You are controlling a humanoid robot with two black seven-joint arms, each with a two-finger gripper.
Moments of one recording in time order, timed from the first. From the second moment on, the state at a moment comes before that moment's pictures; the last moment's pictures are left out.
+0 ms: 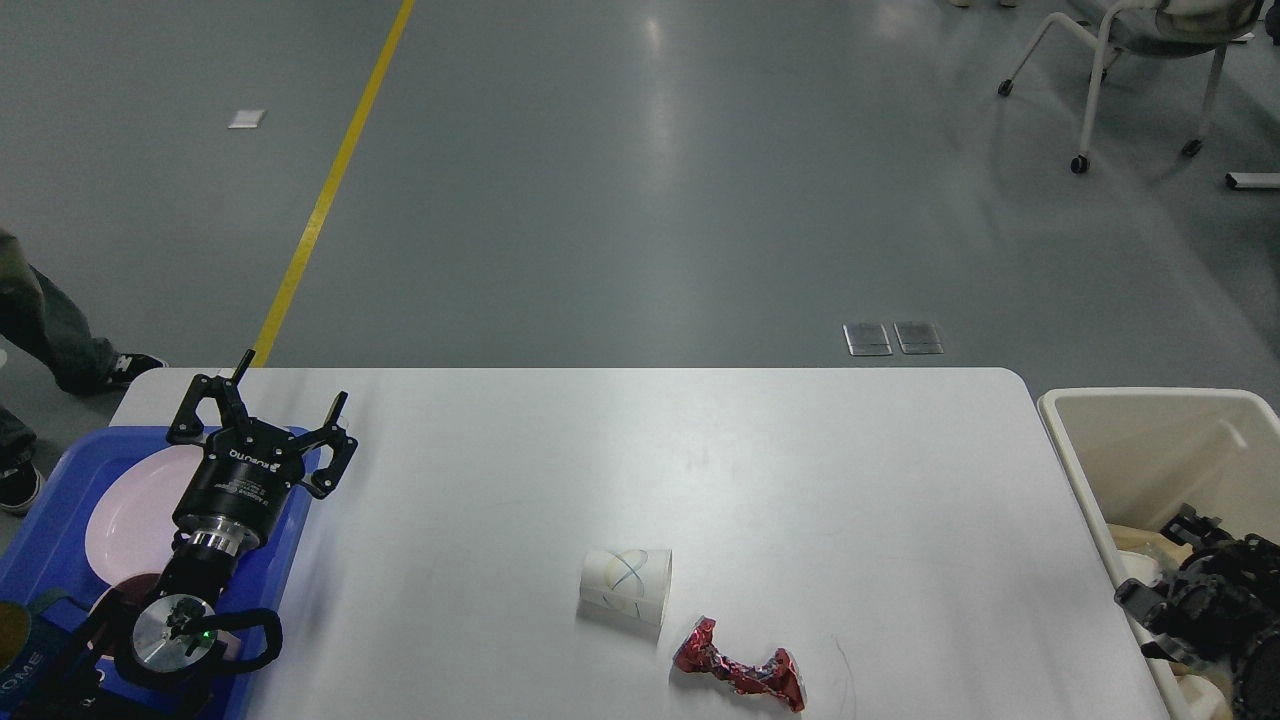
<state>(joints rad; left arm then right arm) -0.19 0.16 -1.45 -0.92 0.24 -0.49 -0.11 0.67 -0.30 -1.00 0.19 0.16 -0.38 -0.34</state>
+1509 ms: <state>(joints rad) -0.19 0.16 -1.45 -0.92 0.24 -0.49 -0.11 2.44 -0.19 -1.17 1.49 0.17 0.89 -0.35</state>
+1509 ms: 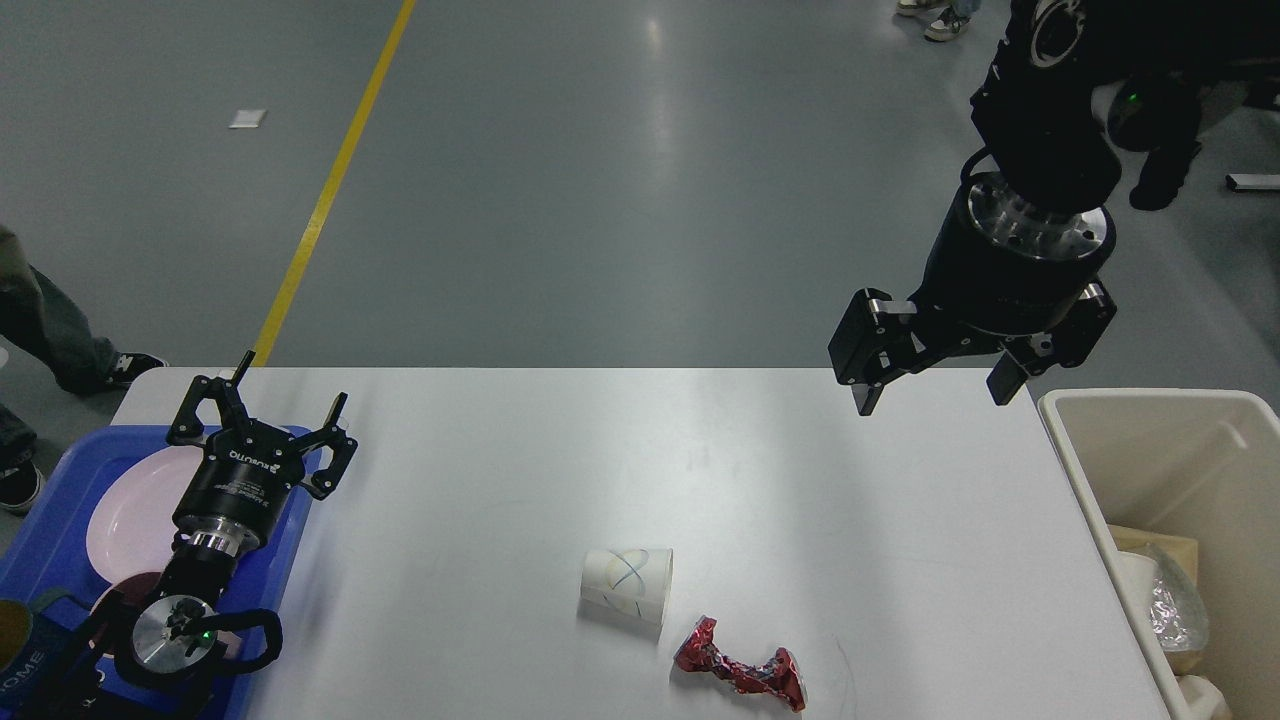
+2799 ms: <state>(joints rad) -0.19 0.16 -1.45 -0.92 0.24 -0.49 -0.11 2.26 -0.14 -1.04 1.46 -0.16 0.62 -0.31</state>
